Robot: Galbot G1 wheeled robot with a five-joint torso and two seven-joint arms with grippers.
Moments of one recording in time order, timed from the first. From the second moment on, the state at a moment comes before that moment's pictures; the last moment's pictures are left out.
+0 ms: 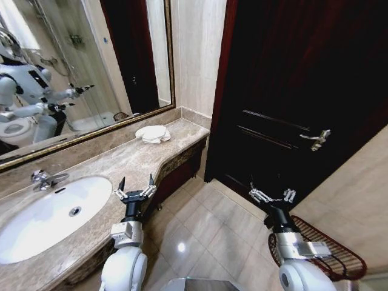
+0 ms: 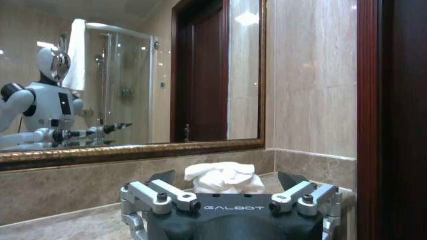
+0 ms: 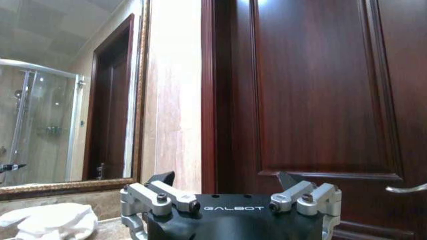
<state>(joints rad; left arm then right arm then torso) 1.70 -1.61 -0.48 -2.38 0.08 0.06 -0.19 -1.74 1.53 0.69 2.38 0.18 0.12 -0.13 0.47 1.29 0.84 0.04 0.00</state>
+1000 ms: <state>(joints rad) 1.59 -1.61 -0.52 -2.31 0.04 0.17 -0.34 -1.73 1.52 0.67 2.34 0.15 0.13 -0.10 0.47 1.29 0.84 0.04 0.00</state>
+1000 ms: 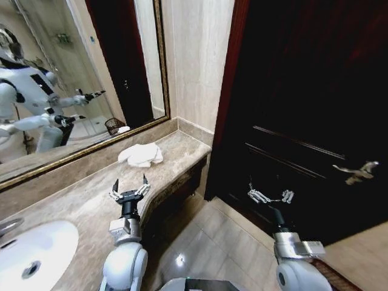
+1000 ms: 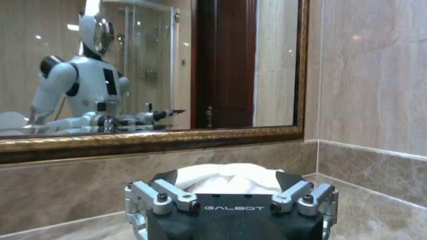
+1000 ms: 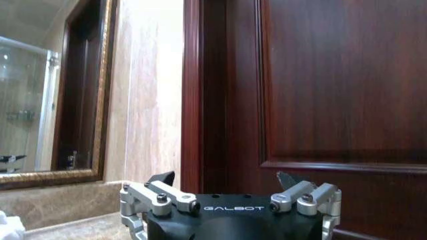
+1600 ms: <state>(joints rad) 1.03 -1.61 -0.56 -1.87 -0.13 0.33 -0.42 -1.74 1.49 0.74 2.31 0.21 0.12 0.00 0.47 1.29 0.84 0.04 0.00</state>
